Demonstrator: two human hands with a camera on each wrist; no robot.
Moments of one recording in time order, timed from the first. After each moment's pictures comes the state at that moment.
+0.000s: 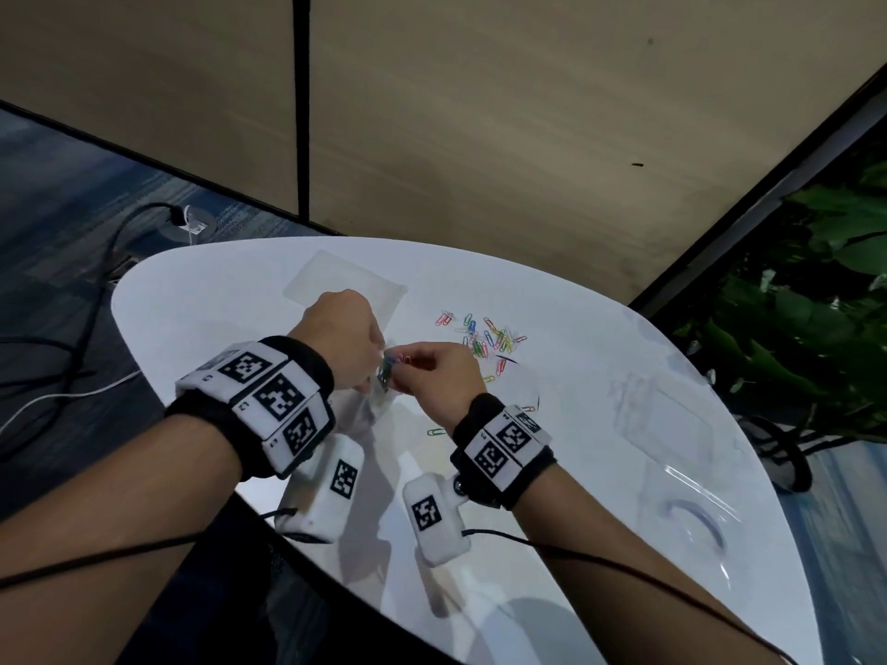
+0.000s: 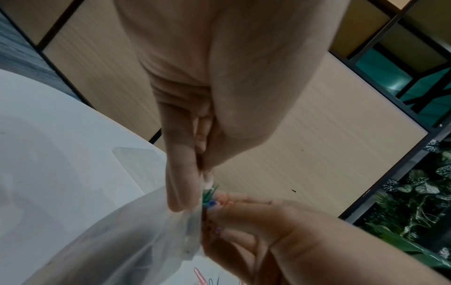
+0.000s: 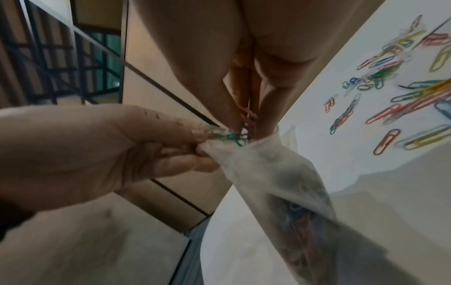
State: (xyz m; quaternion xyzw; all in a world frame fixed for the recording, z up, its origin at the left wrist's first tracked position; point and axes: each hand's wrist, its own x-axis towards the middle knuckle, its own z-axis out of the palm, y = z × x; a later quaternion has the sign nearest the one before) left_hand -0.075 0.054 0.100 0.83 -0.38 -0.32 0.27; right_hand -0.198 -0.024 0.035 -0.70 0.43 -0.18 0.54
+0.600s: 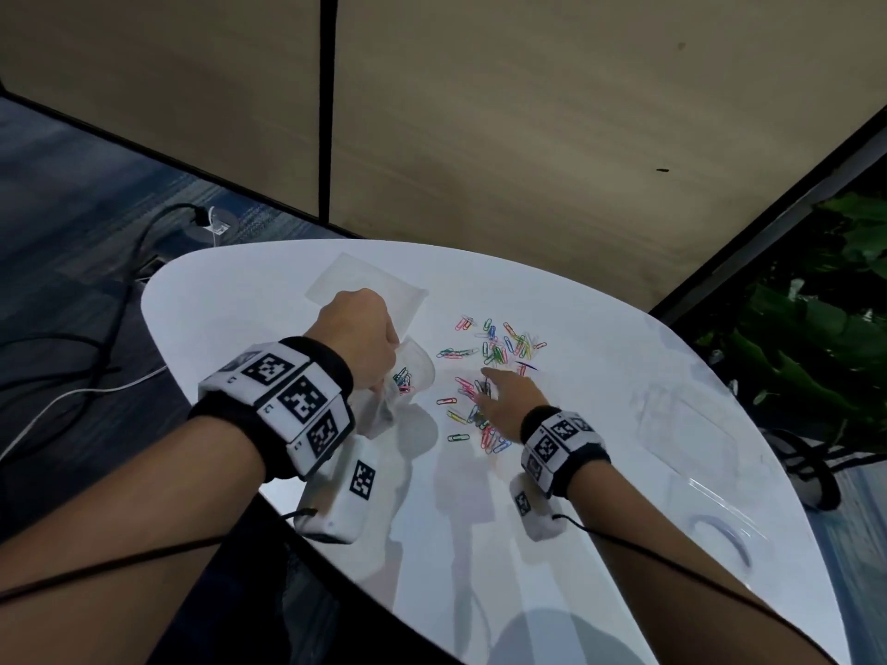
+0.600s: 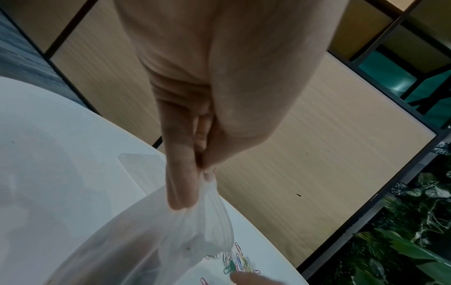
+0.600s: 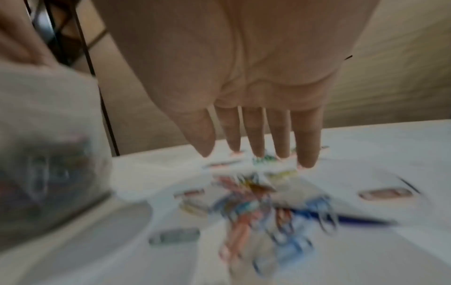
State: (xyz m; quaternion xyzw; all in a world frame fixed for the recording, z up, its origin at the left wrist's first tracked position) left_hand -0.068 0.061 0.104 0.84 -0.37 -0.30 0.27; right_hand -0.248 -0.092 -0.002 -0.85 0.46 0.13 0.22
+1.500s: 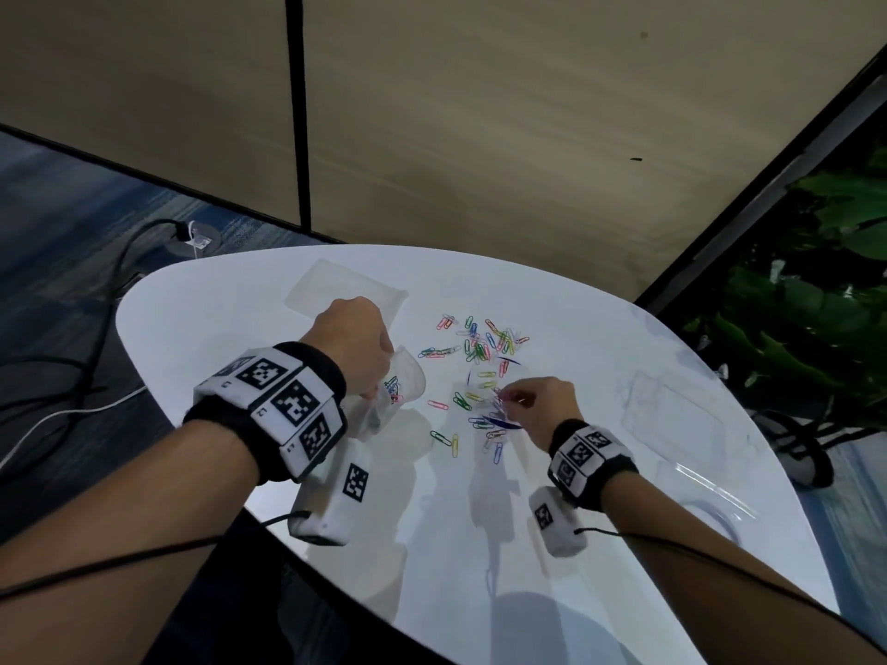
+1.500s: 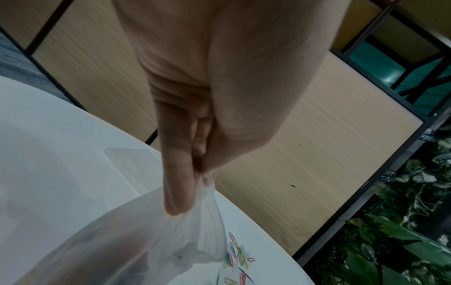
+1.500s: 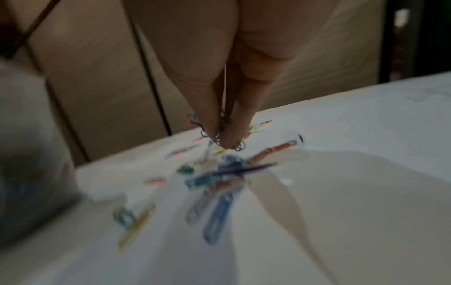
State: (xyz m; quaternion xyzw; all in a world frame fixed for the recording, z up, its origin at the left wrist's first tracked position) left_hand -0.086 0.046 0.104 0.83 -0.39 -0.32 0.24; right_hand -0.308 -0.110 -0.011 -0.81 0.51 -0.09 0.29
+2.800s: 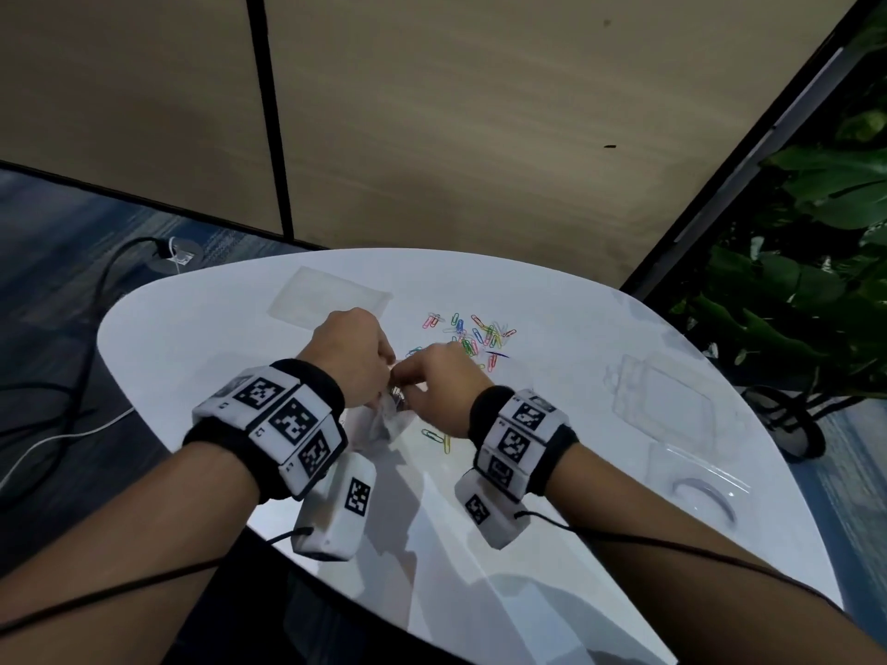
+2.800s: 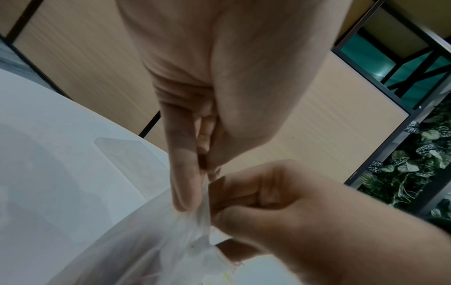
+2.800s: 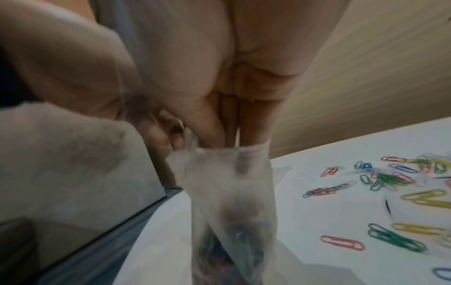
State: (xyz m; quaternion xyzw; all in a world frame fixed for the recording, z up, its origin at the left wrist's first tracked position) left_hand -0.100 0.041 0.099 0.81 -0.41 -0.32 0.27; right_hand -0.224 -0.033 0.070 -0.91 0.29 -0.03 0.31
